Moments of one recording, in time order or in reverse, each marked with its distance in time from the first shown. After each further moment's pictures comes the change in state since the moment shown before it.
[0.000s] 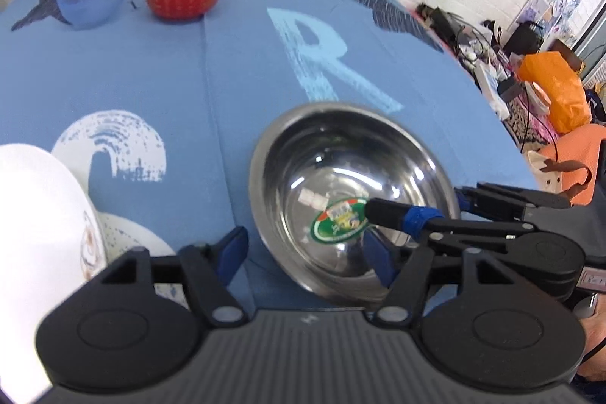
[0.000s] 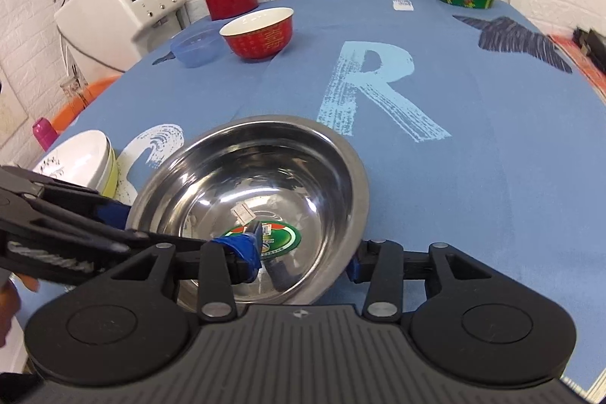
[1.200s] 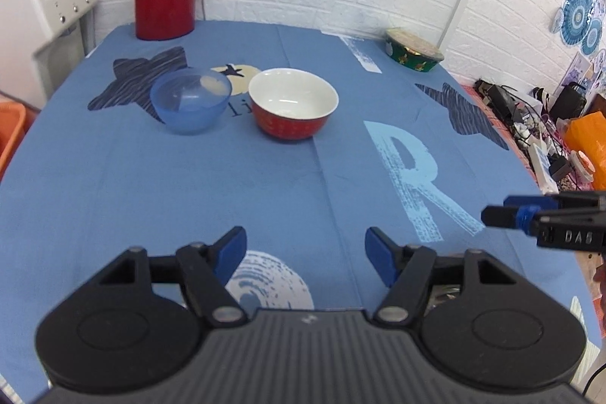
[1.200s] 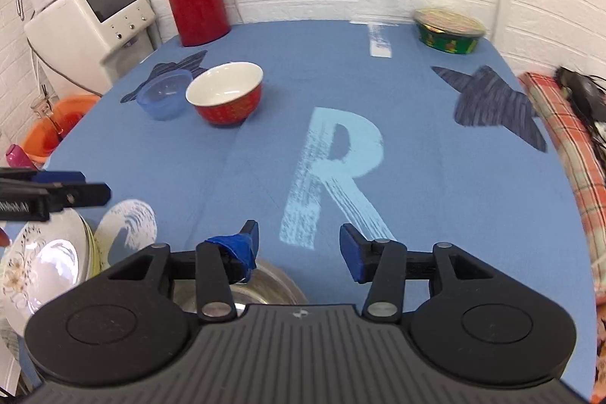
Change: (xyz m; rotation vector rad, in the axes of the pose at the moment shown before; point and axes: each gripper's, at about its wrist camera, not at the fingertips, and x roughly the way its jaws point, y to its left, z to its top) left arm -0.041 0.078 0.086 -0.043 -0.153 0.152; right arm -0.002 0.002 0.112 -0.046 0.031 -0.088
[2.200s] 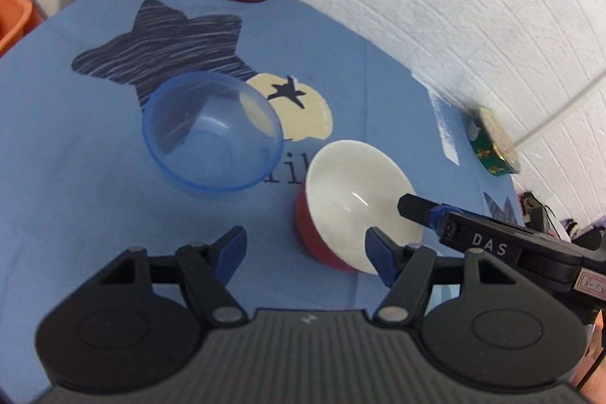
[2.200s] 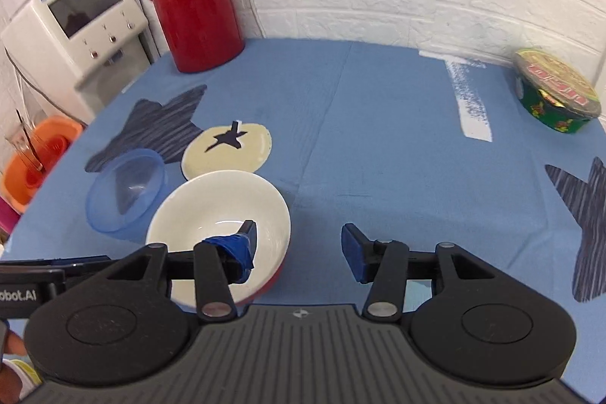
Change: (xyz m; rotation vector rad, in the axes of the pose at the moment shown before) left arm 0.122 0.068 0.098 -0.465 0.034 0.025; right arm 0.179 0.030 0.155 -0.065 0.066 0.057
